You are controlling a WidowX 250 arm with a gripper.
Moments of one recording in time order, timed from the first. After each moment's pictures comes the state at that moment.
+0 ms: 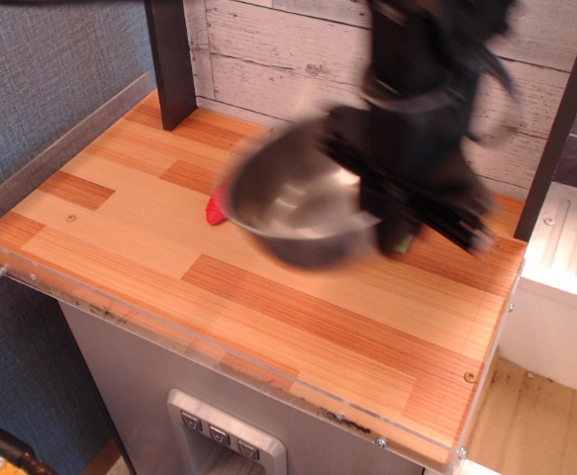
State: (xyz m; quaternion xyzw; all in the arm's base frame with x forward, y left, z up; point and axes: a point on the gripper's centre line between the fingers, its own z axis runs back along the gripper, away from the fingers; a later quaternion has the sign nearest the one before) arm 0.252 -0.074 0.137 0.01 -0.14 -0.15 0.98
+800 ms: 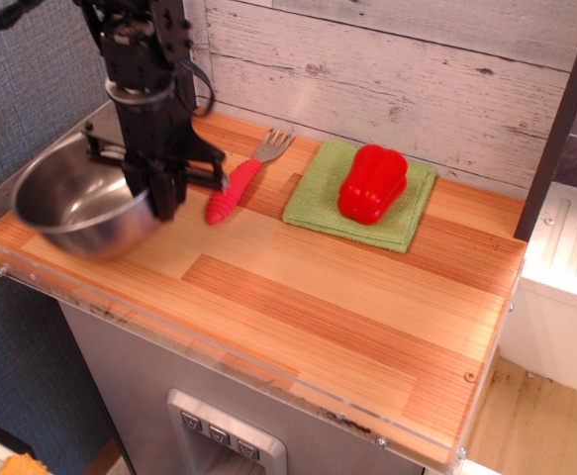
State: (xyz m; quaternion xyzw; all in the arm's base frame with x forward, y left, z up) arm 0.278 0.115 0.055 0.06 -0.06 0.10 0.99
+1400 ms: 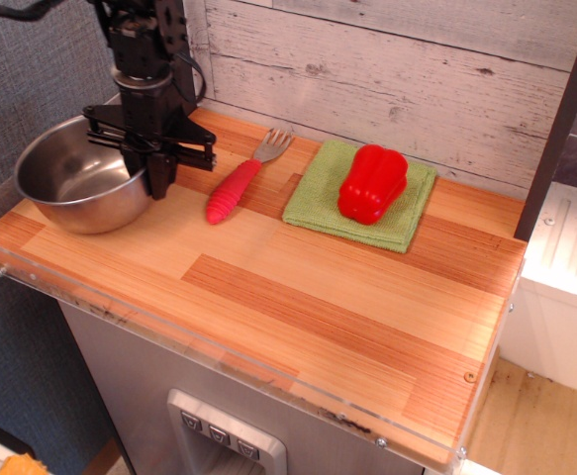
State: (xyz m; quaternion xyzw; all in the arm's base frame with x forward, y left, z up) arm 0.312 0.128 0.037 0.07 -0.05 0.11 0.99
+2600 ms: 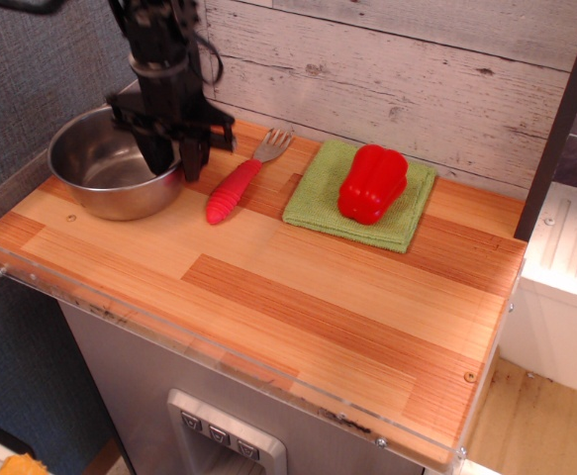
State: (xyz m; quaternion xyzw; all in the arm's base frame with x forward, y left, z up) arm 0.330 0.123 0.050 0.04 -0.10 0.09 0.99
